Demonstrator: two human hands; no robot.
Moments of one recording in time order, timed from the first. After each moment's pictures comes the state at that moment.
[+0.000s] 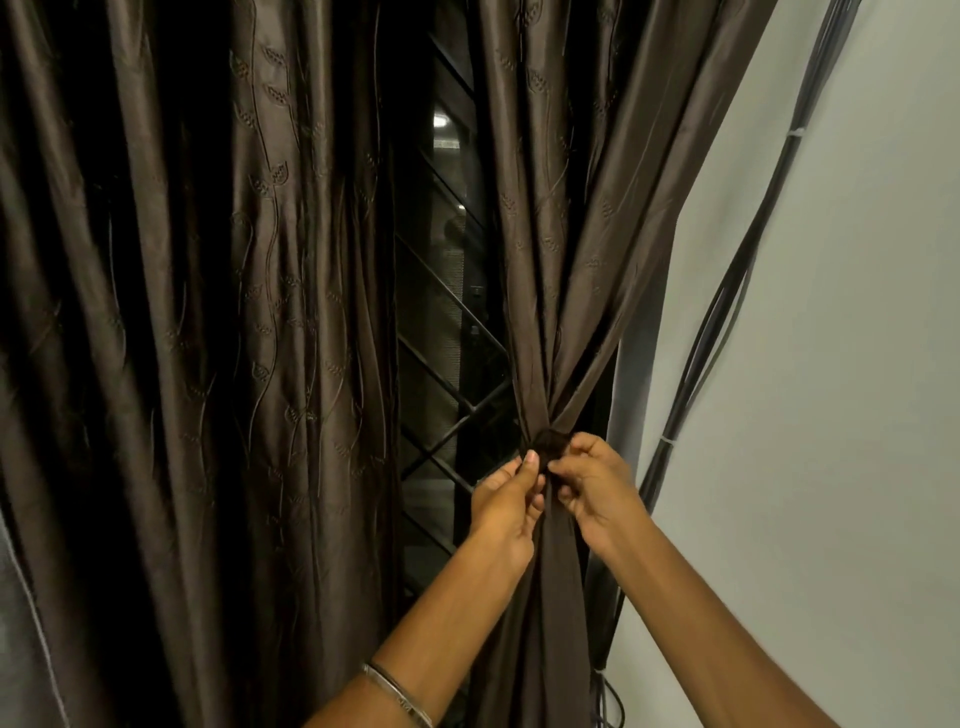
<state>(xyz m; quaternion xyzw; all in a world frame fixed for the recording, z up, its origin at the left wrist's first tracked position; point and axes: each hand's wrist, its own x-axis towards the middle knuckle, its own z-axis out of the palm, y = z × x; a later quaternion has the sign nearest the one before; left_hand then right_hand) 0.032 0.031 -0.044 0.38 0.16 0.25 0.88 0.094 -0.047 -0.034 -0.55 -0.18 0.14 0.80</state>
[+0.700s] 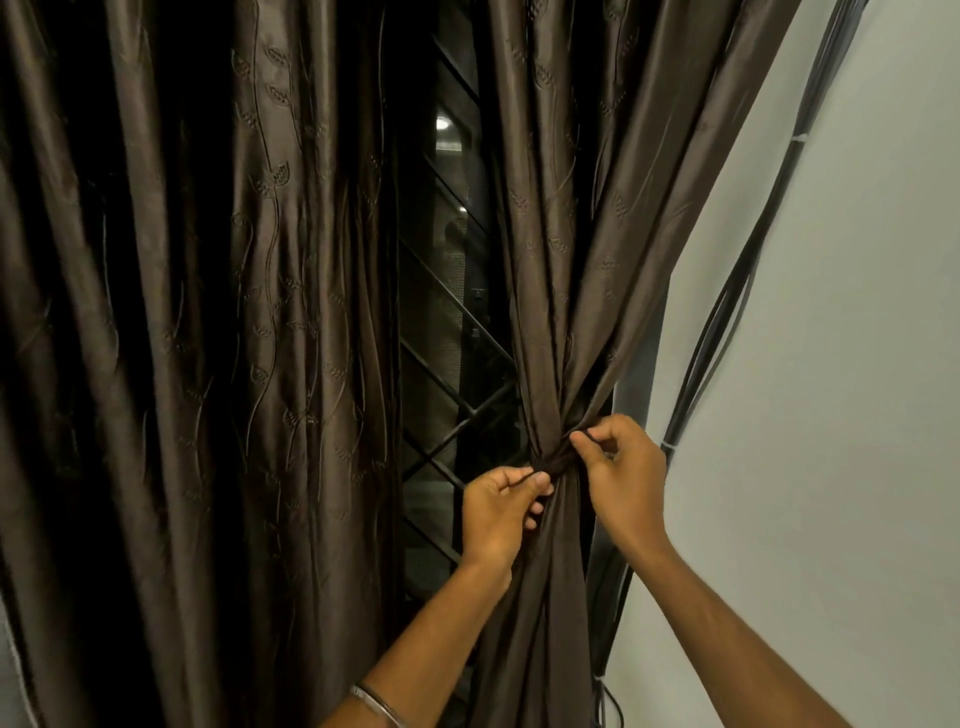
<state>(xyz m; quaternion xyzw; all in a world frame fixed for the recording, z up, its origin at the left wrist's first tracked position) 0.024 0.040 -0.062 0.59 0.12 0.34 0.72 0.101 -0.063 -0.024 -0.68 -0.33 -0.32 0.57</state>
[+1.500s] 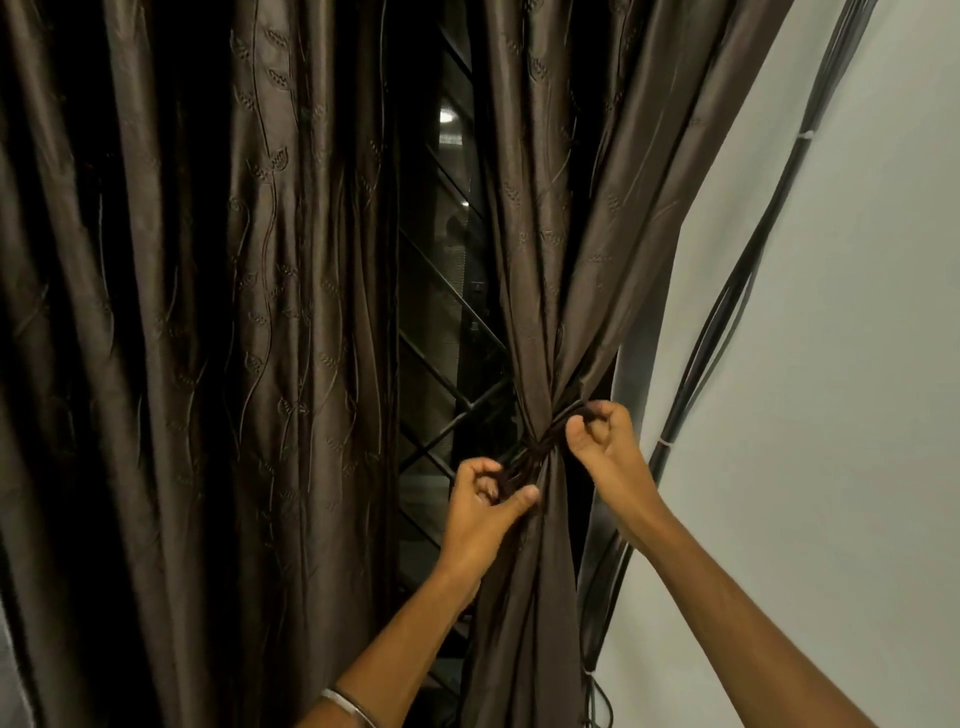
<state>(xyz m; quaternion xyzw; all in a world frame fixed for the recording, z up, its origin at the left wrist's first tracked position) 0.026 0.063 -0.089 0.64 0.11 0.36 0.67 0.110 -0.067 -0.020 -0.64 -0.39 -0.01 0.66</state>
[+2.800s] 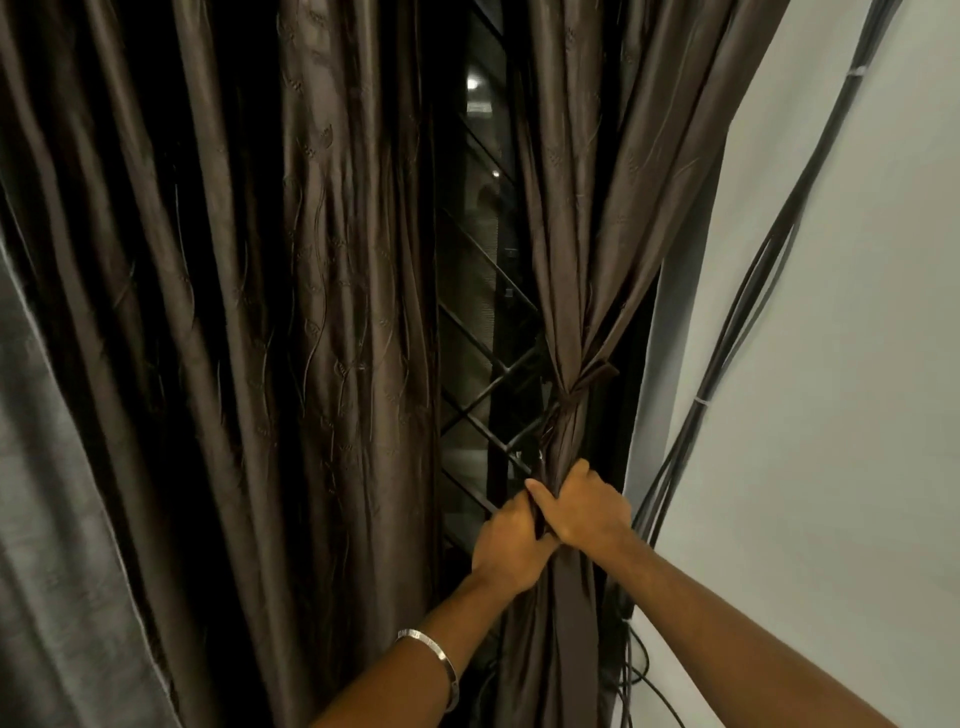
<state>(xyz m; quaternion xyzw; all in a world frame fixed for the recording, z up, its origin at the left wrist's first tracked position) 0.012 0.067 -0.164 0.91 0.15 0.25 0.30 0.089 -0.019 -0.119 -0.94 -0.26 -0.11 0.18</state>
